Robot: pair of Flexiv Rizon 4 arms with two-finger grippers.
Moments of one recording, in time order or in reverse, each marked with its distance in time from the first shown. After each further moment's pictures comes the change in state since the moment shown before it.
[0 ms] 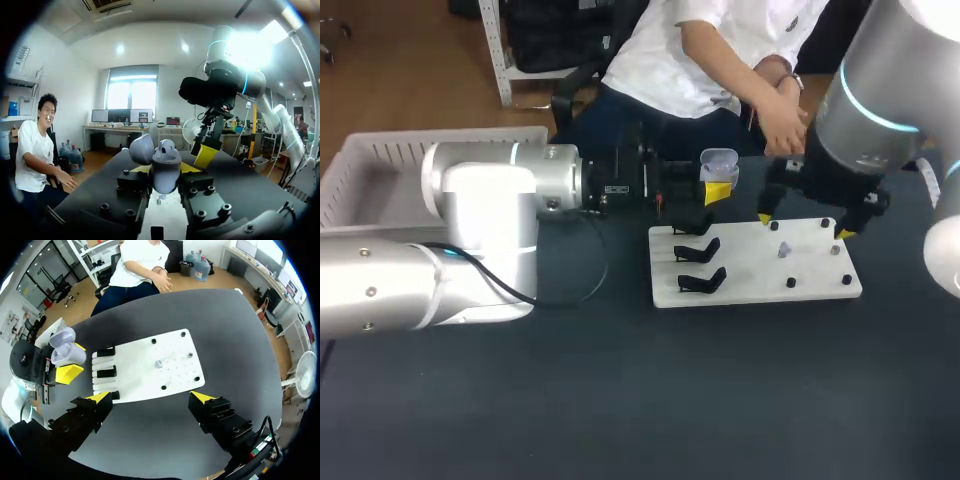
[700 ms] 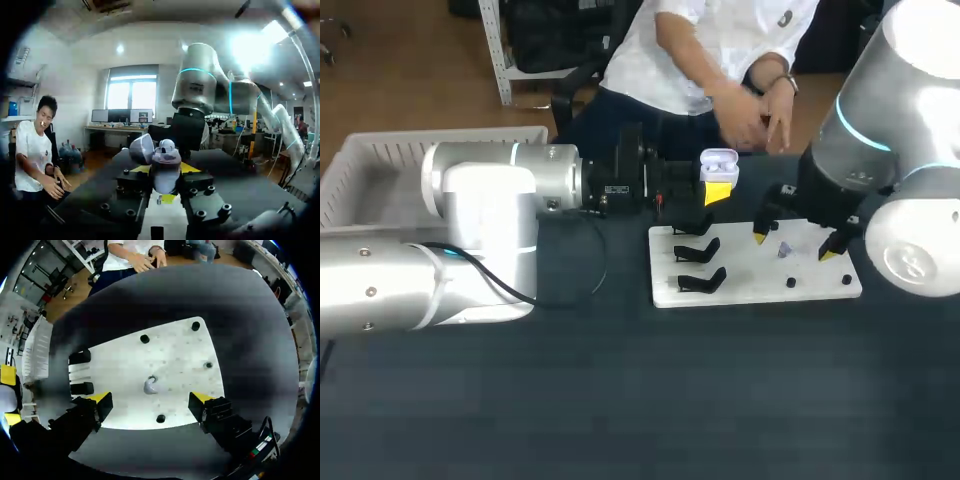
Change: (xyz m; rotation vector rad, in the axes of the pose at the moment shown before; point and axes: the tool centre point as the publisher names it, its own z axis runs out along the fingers) left arm 0.000 0.000 0.000 0.000 0.000 0.000; right arm -0.020 -0.011 0.099 -0.048 0.132 0.015
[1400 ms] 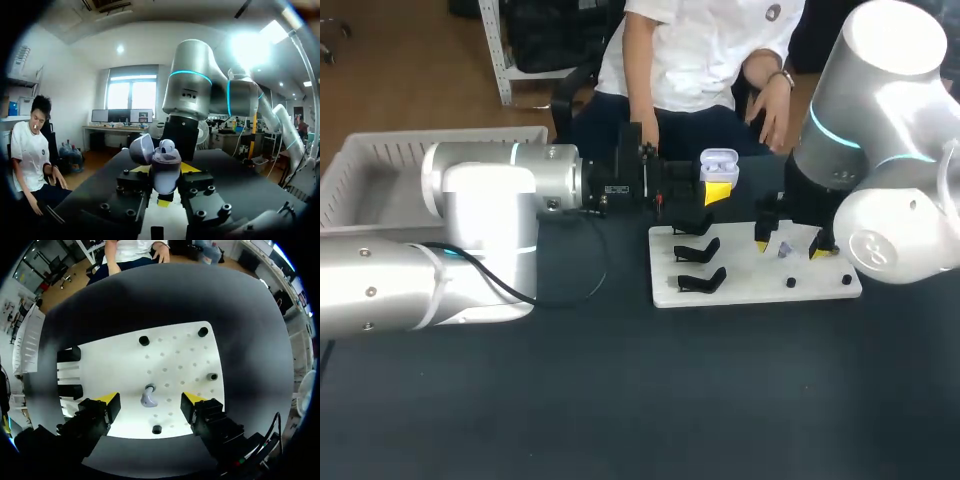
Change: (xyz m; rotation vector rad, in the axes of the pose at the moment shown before) left arm 0.000 0.000 0.000 0.000 0.000 0.000; right arm -0.006 -0.002 0.018 0.073 0.028 -0.072
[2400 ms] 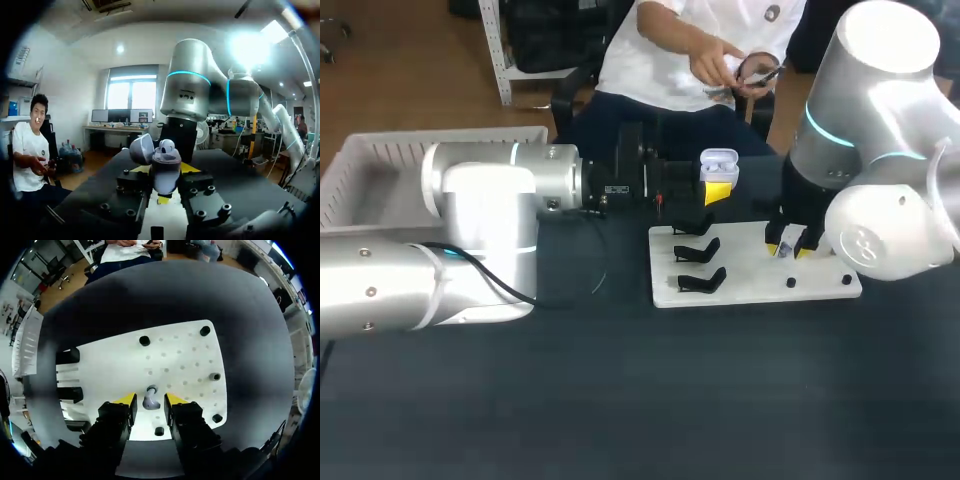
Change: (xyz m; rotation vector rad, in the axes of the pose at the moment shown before) left arm 0.000 0.000 0.000 0.000 0.000 0.000; right arm -0.002 0.002 0.003 0.004 0.009 0.020
